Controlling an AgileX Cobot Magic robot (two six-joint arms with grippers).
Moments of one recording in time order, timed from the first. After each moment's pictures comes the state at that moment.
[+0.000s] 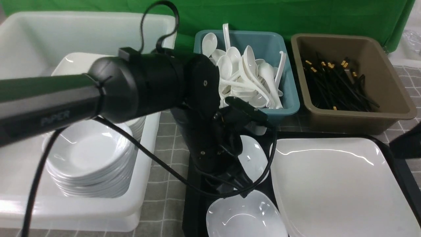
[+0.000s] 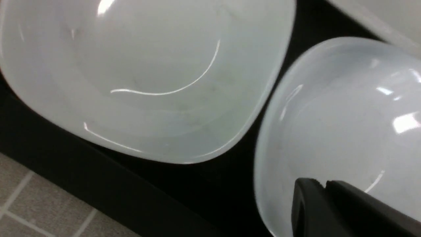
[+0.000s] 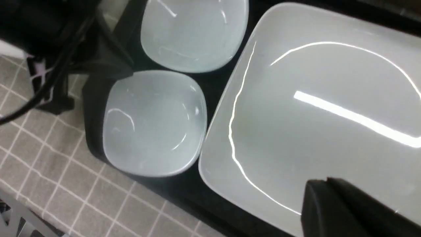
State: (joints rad) right arm 0.07 1.09 -1.08 0.40 1.08 -0.39; left arm -0.69 1.88 -1.40 -0.23 1.02 0.31
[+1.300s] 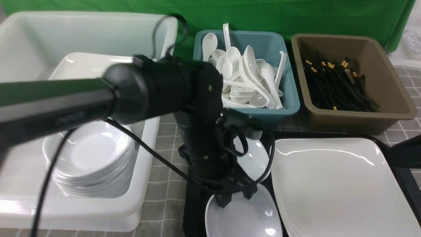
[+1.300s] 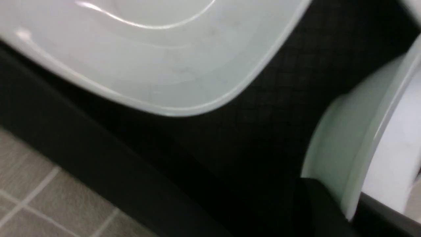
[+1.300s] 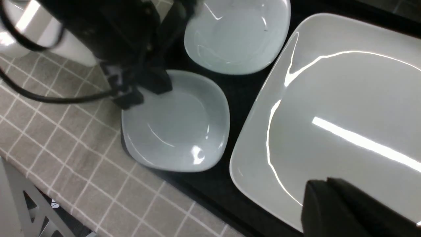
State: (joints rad) right arm 0.07 1.02 -1.04 0.49 1.07 -0.45; left arm -0.69 1.86 -1.41 -0.28 1.09 0.18
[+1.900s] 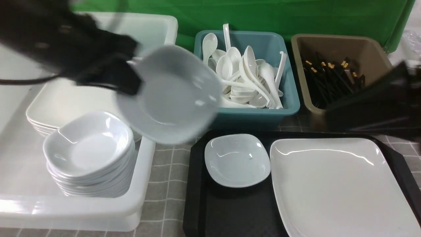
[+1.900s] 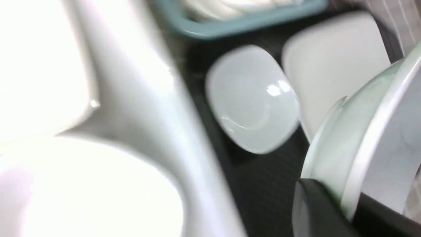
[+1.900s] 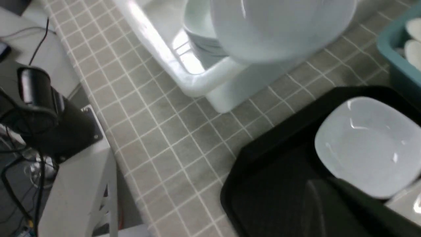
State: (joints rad) right arm 0.48 1.16 -1.30 0.58 1.01 -0.52; left arm -0.06 1.34 -1.31 -0.56 1.14 0.23
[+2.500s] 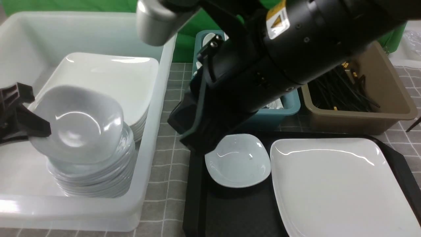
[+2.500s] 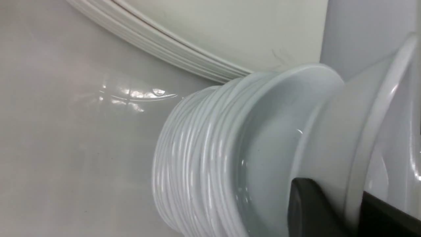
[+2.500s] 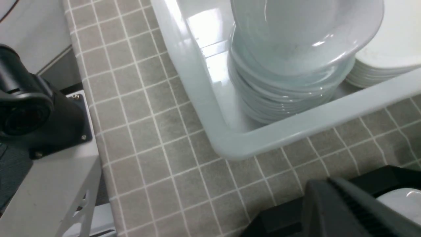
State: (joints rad) right arm 0.87 1.57 -1.66 0.31 0.93 -0.36; left arm 0.36 1.23 -0.92 -0.68 0.98 0.34
